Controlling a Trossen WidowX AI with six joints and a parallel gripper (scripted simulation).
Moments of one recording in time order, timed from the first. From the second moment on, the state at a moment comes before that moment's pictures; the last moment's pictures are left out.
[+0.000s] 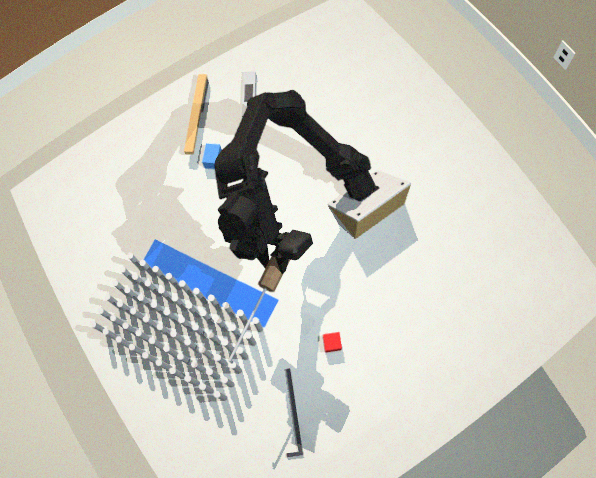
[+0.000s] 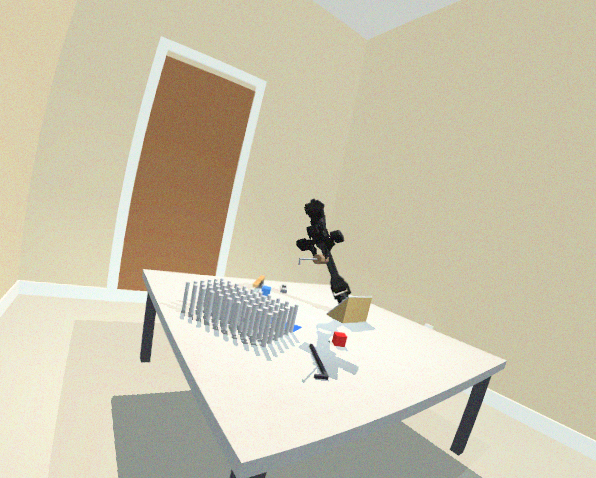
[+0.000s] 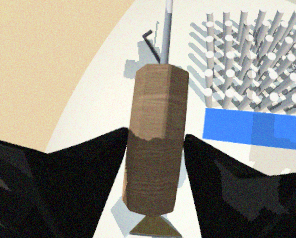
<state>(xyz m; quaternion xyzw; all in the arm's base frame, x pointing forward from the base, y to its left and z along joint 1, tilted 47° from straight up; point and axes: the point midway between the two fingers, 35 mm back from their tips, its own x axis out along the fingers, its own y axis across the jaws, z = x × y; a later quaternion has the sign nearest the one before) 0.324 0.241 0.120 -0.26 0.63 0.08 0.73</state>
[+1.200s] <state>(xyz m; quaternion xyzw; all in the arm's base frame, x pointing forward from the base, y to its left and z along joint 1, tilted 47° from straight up) 0.307 -0.002 0.260 -0.32 0.61 0.03 0.72</state>
